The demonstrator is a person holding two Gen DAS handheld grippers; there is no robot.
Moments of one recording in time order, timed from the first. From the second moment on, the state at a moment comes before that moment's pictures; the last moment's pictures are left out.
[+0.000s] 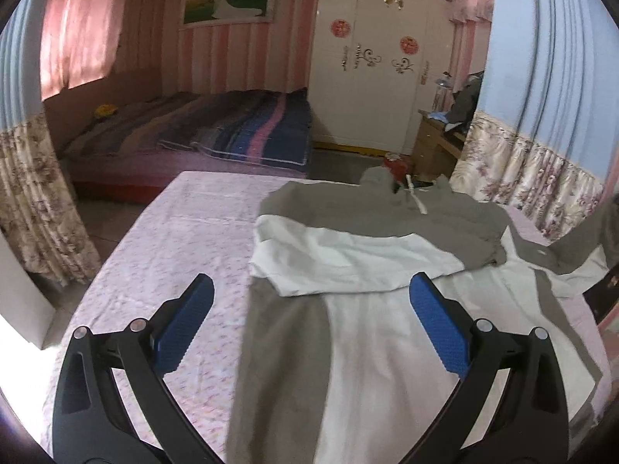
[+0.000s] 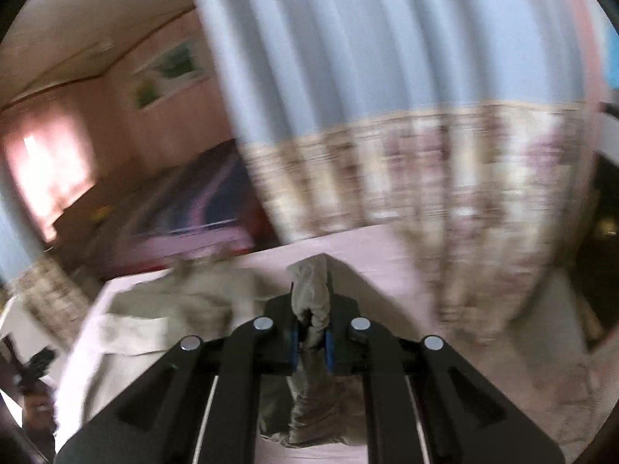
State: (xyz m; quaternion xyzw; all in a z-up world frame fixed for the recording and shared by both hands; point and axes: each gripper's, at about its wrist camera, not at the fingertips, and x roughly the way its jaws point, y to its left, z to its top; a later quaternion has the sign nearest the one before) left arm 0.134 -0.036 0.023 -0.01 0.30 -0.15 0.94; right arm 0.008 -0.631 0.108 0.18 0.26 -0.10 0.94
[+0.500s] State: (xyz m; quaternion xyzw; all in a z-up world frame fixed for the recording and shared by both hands) left arm 0.181 -0.053 0.006 0.00 0.33 -0.14 0.93; right arm 0.217 -0.317 0.023 0.11 0.37 0.09 0.92
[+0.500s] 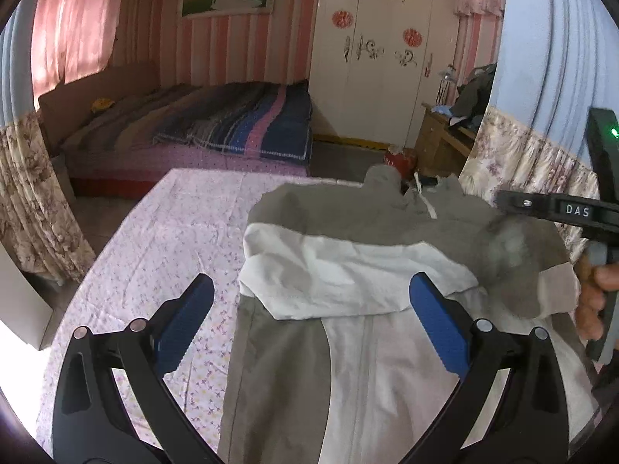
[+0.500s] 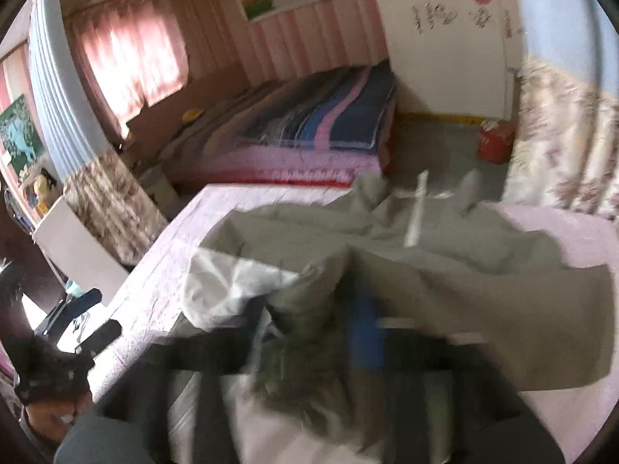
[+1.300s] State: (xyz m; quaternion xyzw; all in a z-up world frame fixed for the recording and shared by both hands) left arm 0.208 -0.227 -0.050 0.08 0.36 -0.20 0.91; right arm 0.076 -0.532 -0.032 0.10 0.33 -0.16 0.93
